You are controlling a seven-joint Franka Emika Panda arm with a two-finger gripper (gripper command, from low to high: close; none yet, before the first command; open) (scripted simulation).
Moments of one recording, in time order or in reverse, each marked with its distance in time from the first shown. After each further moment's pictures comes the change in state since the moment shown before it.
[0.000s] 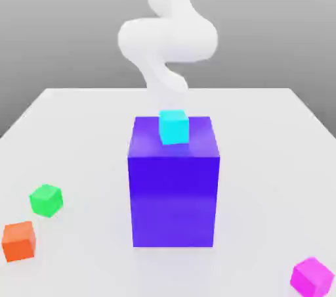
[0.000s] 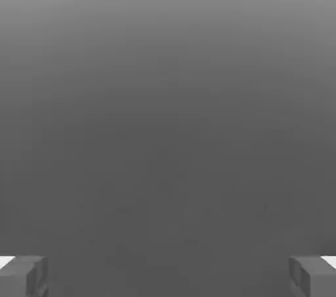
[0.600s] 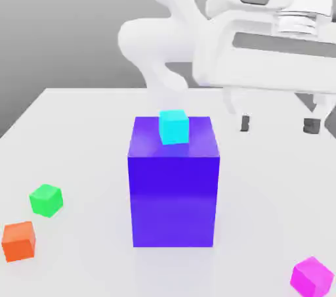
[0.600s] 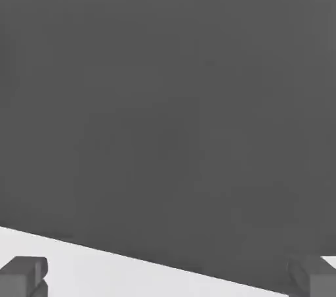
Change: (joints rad) arm 0.044 0.659 0.215 0.028 -0.194 0.165 0.117
